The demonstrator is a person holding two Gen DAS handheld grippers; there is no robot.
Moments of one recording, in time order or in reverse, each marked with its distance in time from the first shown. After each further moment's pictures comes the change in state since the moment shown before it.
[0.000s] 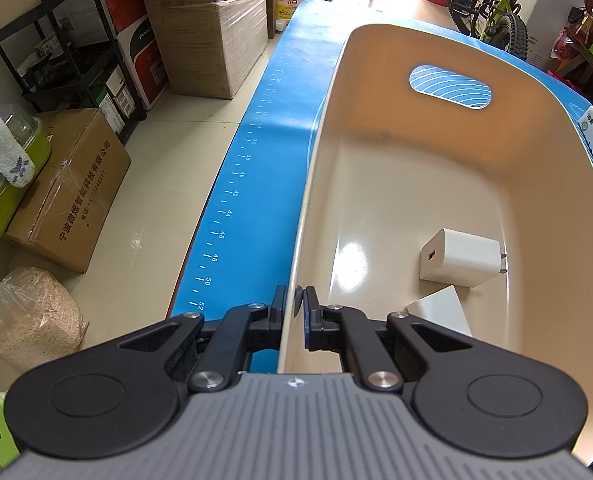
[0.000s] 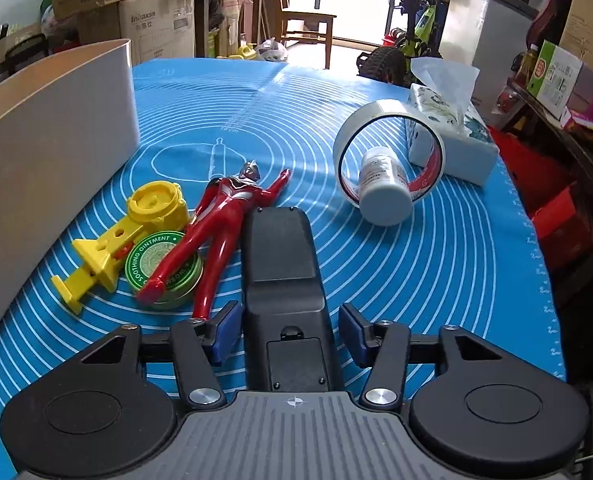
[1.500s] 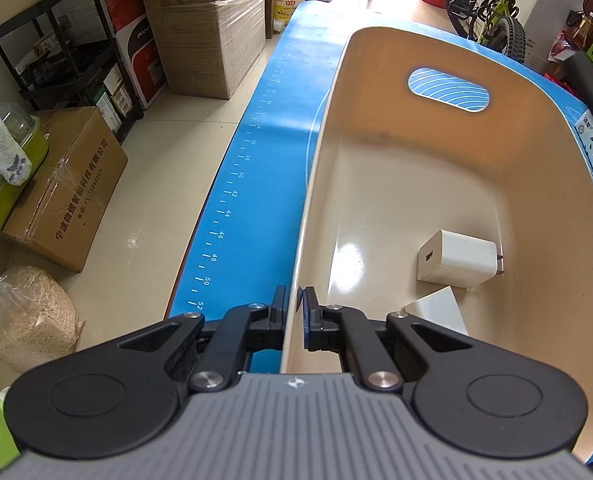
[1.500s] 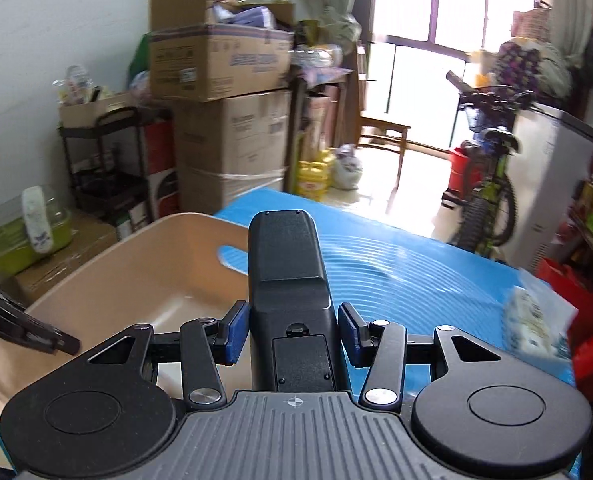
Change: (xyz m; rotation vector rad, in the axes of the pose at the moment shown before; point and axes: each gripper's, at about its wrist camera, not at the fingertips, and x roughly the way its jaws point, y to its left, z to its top) left arm -0.002 0.000 0.000 -0.006 -0.002 -0.007; right arm -0.068 0.152 0.134 -0.175 -0.254 0.149
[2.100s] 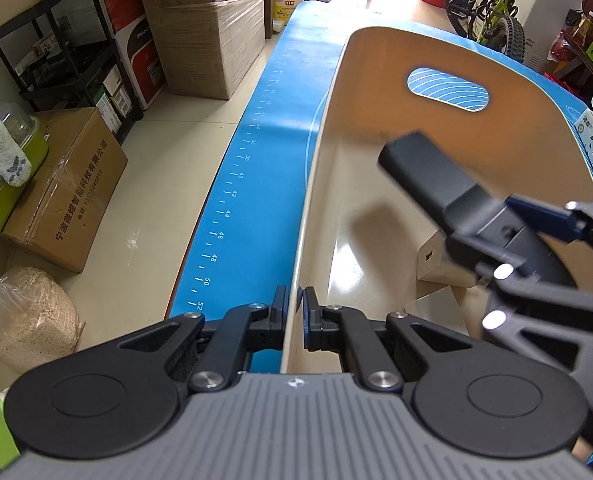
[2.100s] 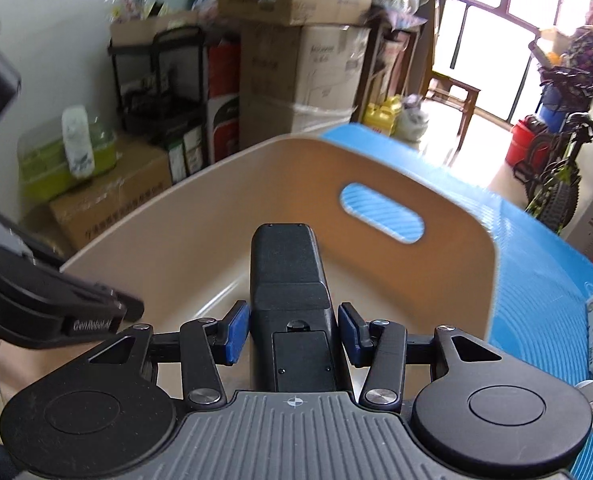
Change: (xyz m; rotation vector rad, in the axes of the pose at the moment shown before) left arm 0.000 0.000 0.000 0.001 -0.001 0.000; right arm 0.067 0.097 -0.008 -0.136 0.224 0.088
